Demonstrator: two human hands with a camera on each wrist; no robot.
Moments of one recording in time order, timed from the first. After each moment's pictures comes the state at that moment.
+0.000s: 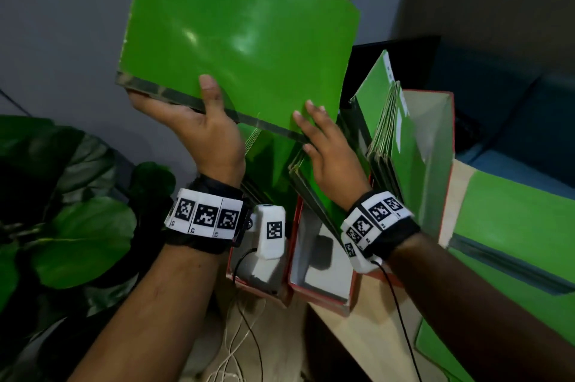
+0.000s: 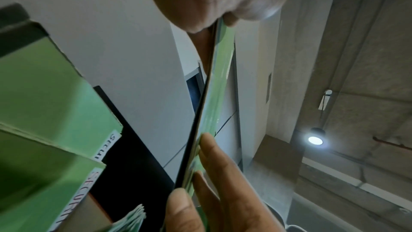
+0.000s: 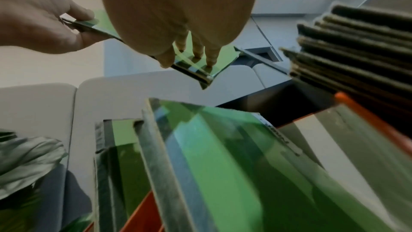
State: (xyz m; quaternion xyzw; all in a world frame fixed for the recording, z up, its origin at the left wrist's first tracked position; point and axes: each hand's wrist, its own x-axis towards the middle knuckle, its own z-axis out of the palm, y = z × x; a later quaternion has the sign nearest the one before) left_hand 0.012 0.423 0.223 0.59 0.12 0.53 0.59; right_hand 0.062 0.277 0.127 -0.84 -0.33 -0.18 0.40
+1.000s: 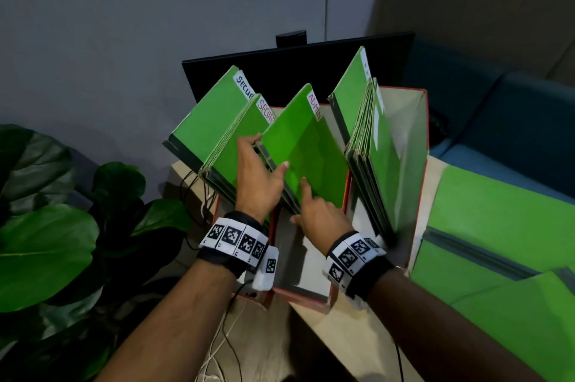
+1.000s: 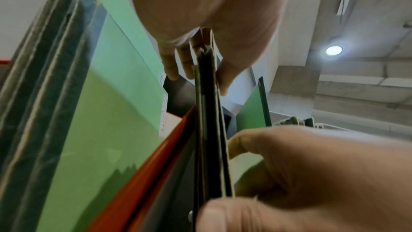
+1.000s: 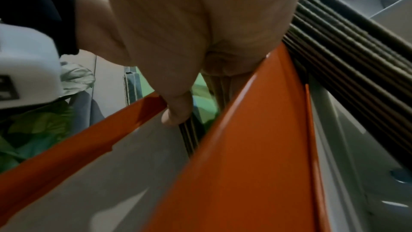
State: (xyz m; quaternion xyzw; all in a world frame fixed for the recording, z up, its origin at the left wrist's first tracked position) left_hand 0.028 0.388 0.112 0.86 0.12 0.23 0.45; right_hand 0.022 0.265 0.059 -0.96 -0.19 0.12 0.18
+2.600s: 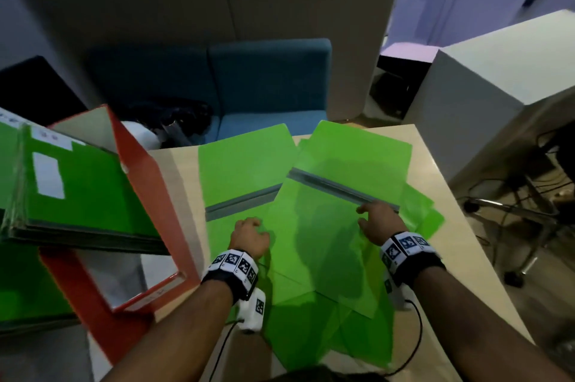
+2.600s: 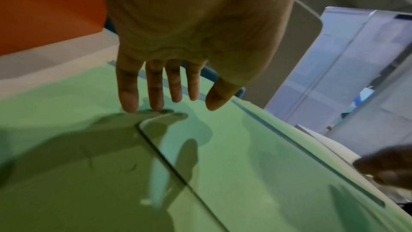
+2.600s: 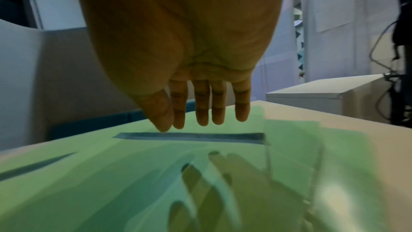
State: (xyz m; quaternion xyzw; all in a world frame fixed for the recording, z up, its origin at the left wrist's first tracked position) left_hand -0.013 0.030 -0.073 0.93 -0.14 -0.26 0.21; right_hand -0.184 -0.210 -0.037 -0.90 0.37 0.11 0.20
